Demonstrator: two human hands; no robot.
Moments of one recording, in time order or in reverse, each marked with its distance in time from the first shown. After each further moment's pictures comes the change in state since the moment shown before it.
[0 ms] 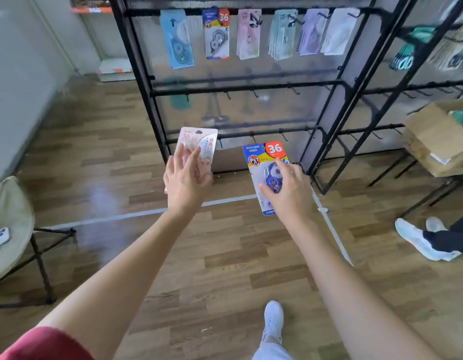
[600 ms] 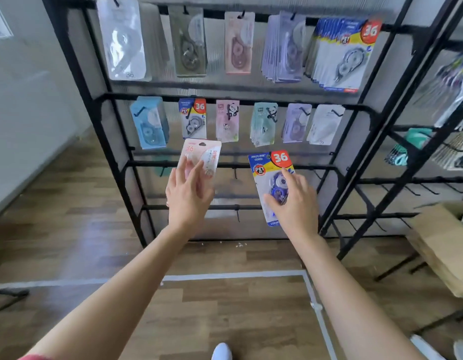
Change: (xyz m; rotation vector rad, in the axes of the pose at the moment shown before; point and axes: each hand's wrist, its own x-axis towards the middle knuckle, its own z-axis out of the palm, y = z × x) left_hand 0.210 0.161 0.121 -0.011 0.208 0.048; right_hand 0.299 0.080 -0.076 -0.012 0.096 -0.221
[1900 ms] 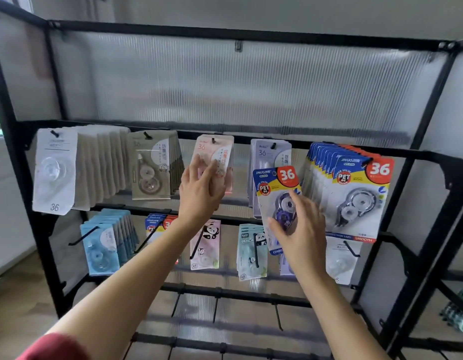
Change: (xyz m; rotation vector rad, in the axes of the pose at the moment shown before) left_hand 0.348 0.113 0.113 0.115 0.205 0.185; right_hand 0.330 0.043 0.002 0.275 0.310 -0.281
